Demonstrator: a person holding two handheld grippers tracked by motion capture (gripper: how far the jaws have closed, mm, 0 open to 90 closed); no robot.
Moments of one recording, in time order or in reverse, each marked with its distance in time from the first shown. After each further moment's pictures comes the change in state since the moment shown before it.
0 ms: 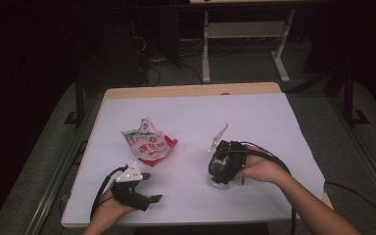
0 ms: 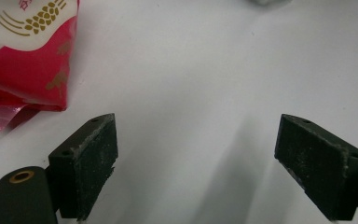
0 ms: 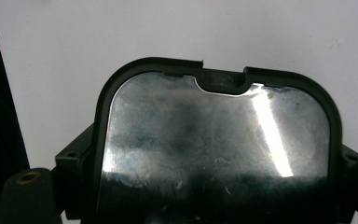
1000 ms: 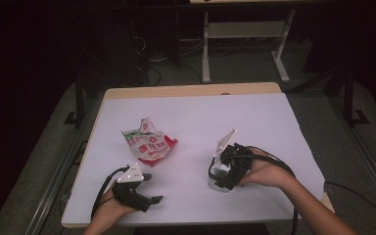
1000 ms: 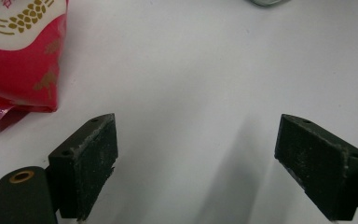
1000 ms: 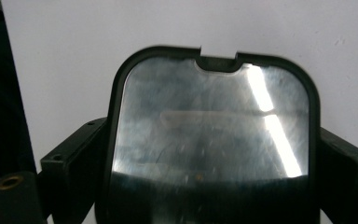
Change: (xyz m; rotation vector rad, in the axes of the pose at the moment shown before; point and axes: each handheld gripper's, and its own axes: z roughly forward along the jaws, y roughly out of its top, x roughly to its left) left arm -0.002 0.000 0.002 0.010 -0.014 0.006; right arm 0.006 -0.017 -0.004 -0.052 -0.008 -0.026
